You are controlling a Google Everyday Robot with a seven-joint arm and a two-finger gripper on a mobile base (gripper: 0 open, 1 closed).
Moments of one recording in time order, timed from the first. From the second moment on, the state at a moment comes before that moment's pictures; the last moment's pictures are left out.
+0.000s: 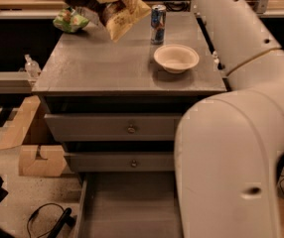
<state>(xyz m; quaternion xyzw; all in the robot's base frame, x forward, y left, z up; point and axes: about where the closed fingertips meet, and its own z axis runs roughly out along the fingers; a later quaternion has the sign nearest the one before) 0.789 0.091 1.039 -0.58 0.63 0.13 0.50</state>
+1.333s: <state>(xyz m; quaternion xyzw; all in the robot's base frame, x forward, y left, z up) 0.776 0.127 0.980 -0.58 0.65 0.27 0.41</state>
